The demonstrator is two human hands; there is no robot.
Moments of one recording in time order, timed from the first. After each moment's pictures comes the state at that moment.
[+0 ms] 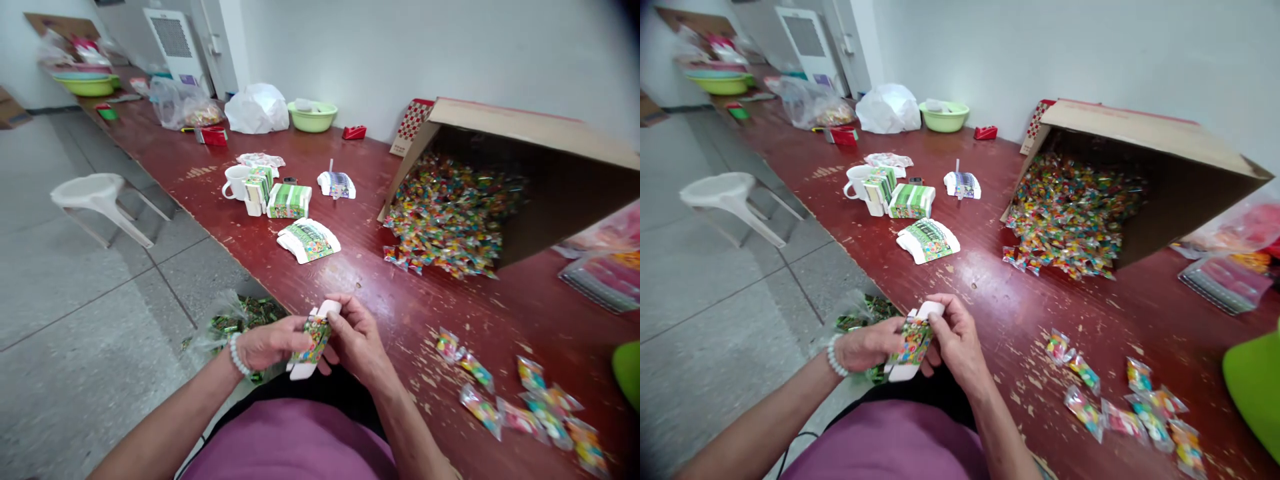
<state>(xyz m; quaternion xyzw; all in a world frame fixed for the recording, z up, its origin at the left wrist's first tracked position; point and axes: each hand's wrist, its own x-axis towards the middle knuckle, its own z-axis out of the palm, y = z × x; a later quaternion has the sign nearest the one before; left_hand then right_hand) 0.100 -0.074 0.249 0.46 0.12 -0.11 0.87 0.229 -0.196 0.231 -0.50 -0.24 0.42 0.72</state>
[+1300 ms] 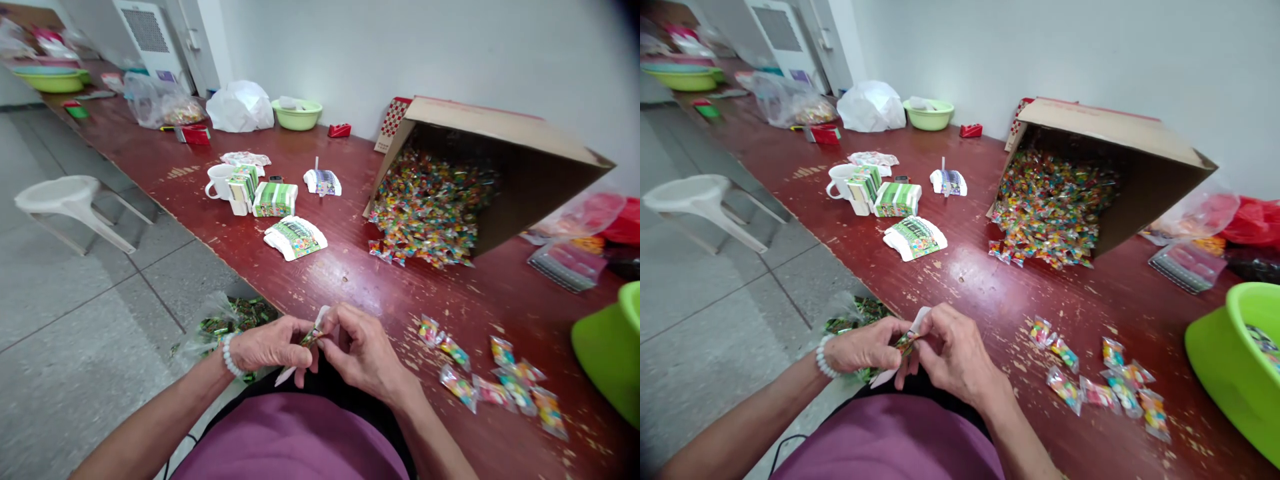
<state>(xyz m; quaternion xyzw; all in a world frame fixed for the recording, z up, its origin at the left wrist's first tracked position) 0.109 -0.076 0.258 0.59 0.07 -0.16 0.79 0.247 -0.234 0.278 -0.65 -0.57 0.19 0.46</state>
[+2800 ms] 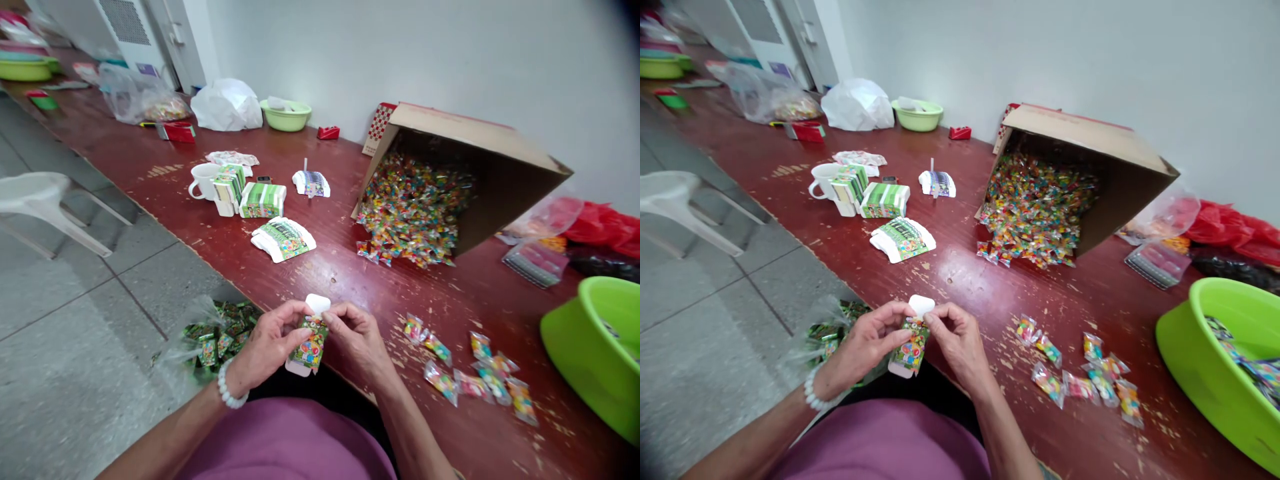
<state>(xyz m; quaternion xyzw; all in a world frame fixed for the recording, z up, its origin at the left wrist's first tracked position) 0.122 -0.110 0.253 0.65 0.21 0.12 0.72 0.258 -0.234 0.234 -0.59 -0.26 0.37 0.67</state>
